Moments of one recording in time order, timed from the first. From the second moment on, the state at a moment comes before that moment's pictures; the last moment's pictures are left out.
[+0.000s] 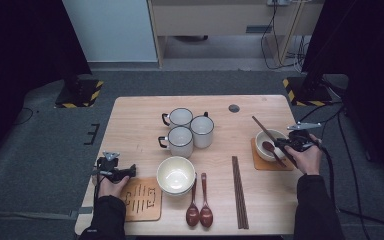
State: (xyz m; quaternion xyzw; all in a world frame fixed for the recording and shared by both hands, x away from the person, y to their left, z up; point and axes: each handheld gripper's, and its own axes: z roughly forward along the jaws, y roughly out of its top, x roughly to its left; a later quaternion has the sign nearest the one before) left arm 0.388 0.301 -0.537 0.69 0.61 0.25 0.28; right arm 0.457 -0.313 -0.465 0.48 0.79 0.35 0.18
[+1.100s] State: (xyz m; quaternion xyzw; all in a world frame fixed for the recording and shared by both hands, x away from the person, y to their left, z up) left arm 0.388 0.301 -0.537 0.69 0.61 0.25 0.28; right arm 0.448 -0.314 -0.451 0.44 0.80 0.37 0.17
